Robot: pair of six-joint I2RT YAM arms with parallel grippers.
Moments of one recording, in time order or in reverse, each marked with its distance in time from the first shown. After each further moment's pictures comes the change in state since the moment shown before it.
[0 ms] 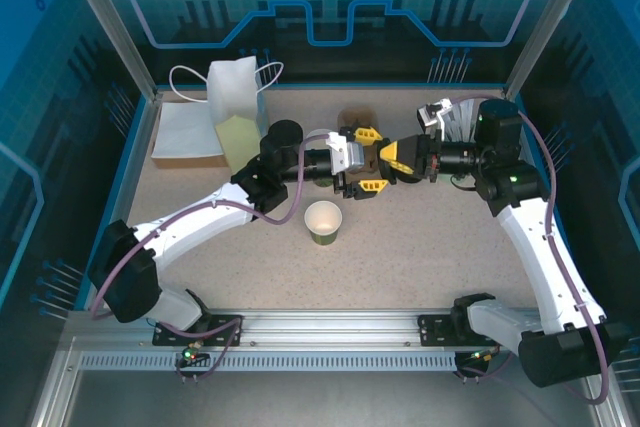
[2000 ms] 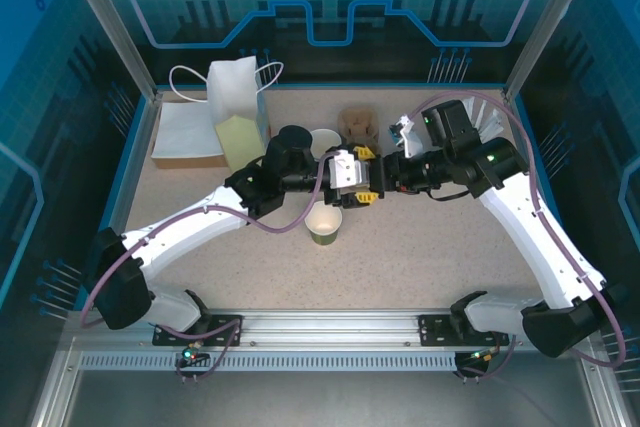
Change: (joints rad) left arm -0.032 -0.047 0.018 -0.360 -0.145 0.229; right arm 0.285 0.165 0.285 -0.656 0.613 -0.472
